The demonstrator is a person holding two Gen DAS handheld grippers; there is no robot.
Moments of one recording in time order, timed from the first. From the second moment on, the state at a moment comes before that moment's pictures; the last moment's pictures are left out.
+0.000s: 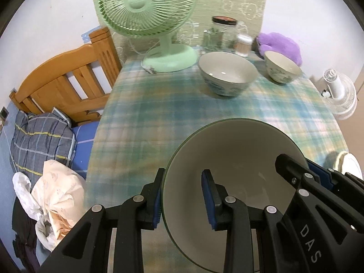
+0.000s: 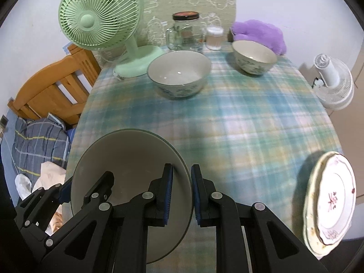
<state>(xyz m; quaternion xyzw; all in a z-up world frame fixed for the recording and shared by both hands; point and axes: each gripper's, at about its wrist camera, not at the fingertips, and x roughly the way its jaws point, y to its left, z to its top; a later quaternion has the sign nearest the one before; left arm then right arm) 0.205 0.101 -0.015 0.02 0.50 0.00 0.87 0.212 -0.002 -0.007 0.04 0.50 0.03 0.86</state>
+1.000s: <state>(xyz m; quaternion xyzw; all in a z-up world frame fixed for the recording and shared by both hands) 0.160 -0.018 -0.044 0.02 0.56 -0.04 0.83 0.159 -0.122 -0.032 0.02 0.56 -0.01 0.83</state>
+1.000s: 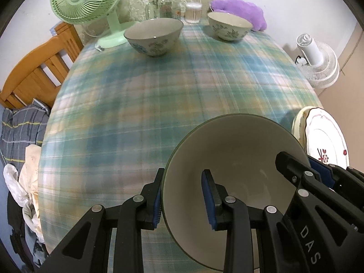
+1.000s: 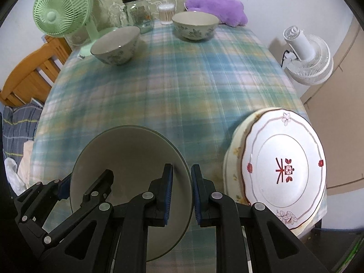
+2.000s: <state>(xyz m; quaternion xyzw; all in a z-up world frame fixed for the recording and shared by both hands) 0.173 -0.013 -0.037 0.03 0.56 -0.07 0.83 0.171 -0.119 -0.028 0.03 0.56 -0.01 0.83</state>
